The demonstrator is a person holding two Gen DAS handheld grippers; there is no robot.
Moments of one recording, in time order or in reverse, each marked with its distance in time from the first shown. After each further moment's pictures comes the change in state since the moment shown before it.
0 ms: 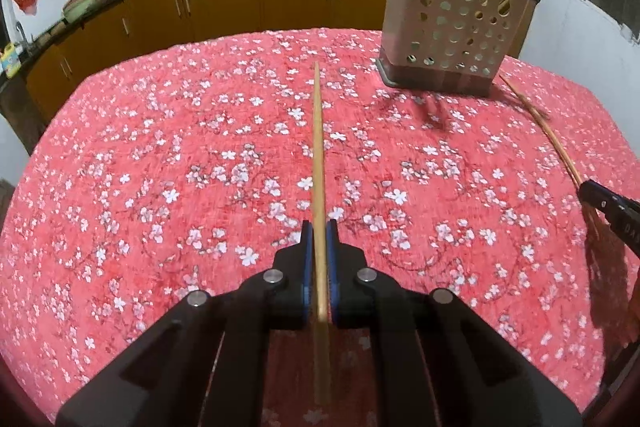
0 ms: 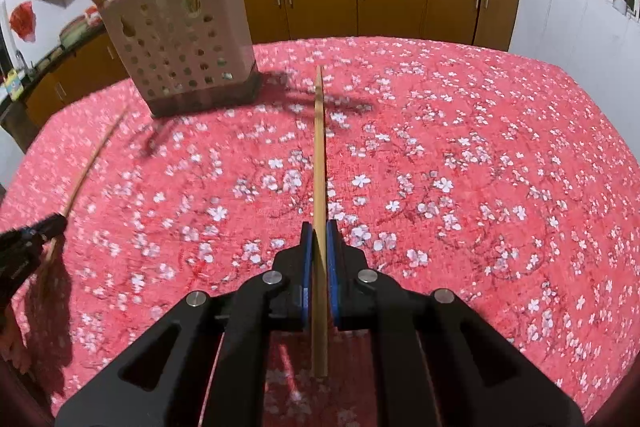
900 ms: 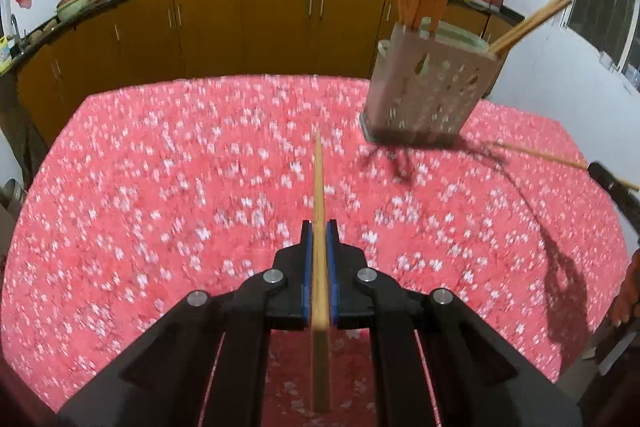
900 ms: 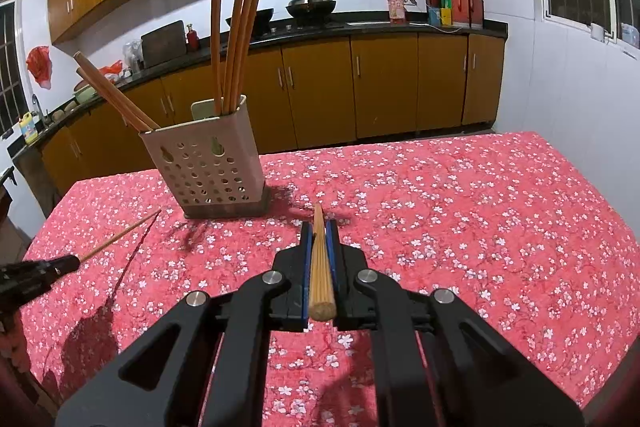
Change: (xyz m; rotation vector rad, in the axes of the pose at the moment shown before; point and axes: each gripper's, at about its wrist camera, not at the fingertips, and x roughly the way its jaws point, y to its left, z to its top) left arm -0.064 0.015 0.033 -0.025 -0.071 -0.083; right arm -0.079 -0.011 0.034 0.020 -0.245 0.014
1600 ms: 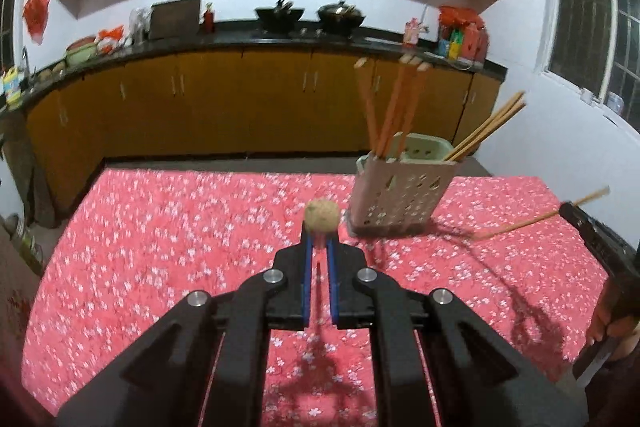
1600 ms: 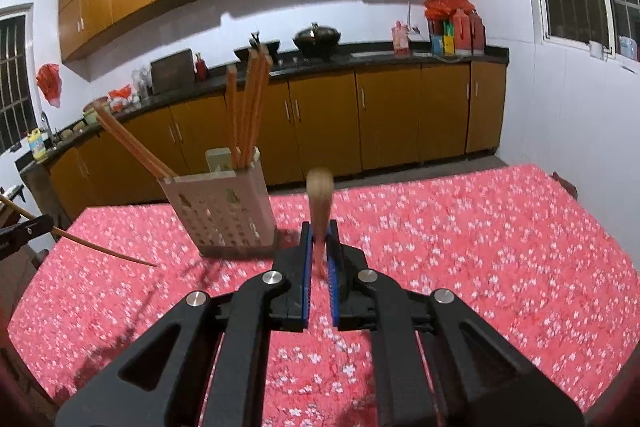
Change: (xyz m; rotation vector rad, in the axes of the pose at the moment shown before) left arm -0.080 -0.011 0.044 0.028 -0.242 -0.020; right arm -0.037 0.001 0.036 0.000 -0.128 0.047
